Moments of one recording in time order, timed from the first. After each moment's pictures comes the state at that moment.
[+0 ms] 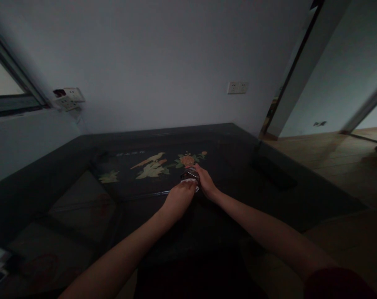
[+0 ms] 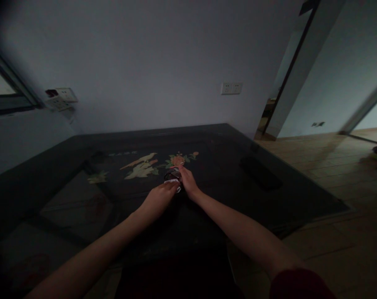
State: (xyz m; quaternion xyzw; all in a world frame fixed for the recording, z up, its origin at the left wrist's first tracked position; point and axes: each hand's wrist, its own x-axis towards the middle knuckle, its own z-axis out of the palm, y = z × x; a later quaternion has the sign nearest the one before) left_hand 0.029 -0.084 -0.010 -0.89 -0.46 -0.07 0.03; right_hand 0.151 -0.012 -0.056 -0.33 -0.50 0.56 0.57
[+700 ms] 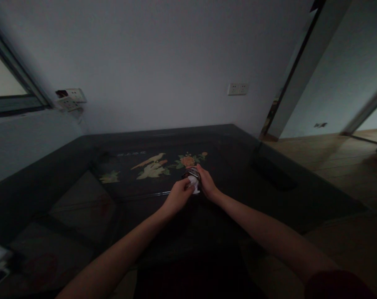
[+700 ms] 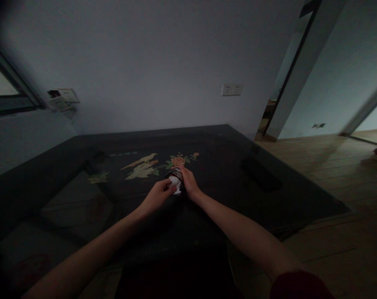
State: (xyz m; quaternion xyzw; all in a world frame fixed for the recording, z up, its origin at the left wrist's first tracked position) left_hand 0.028 -0.069 -0.019 -0.74 -0.45 -0.35 -0.36; right_hand 0.152 -0.013 -0.055 -0.33 -0.49 0.56 0.58
